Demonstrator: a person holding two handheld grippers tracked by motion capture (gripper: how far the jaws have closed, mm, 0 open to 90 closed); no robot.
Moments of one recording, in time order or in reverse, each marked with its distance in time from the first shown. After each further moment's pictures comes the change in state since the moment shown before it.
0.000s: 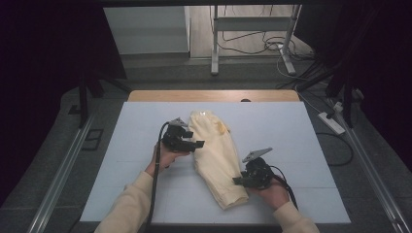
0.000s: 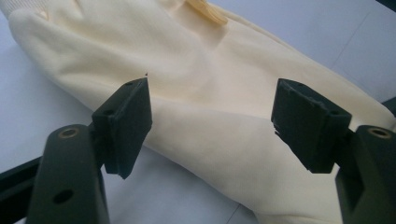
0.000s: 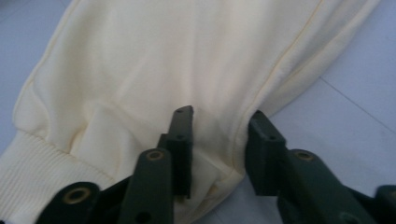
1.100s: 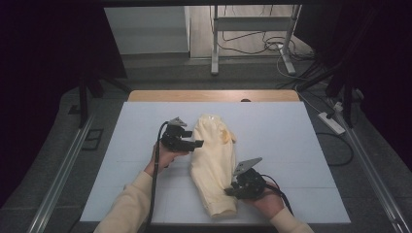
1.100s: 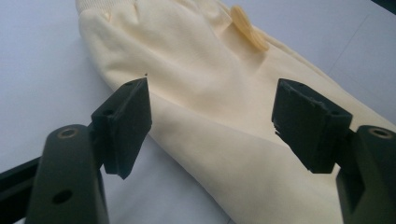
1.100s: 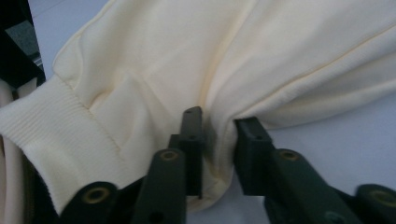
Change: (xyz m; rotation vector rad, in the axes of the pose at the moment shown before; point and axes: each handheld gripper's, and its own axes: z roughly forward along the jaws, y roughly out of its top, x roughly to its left) left arm 0.001 0.000 -0.003 -0.010 0.003 0.002; right arm 0.038 -0.001 0.003 0.003 0.085 -0.160
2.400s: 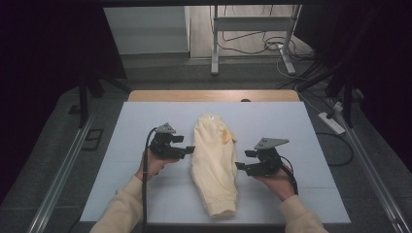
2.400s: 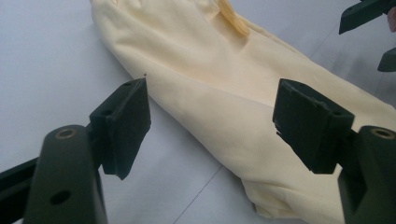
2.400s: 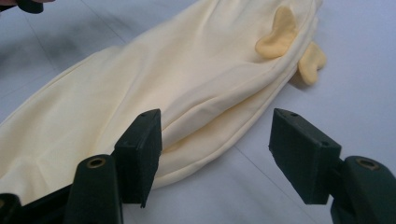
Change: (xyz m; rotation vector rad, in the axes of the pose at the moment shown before) left arm -0.006 -0.024 -0.033 -0.026 -0.001 0.013; right arm -0.060 0.006 -0.037 -0.275 -0.159 0.105
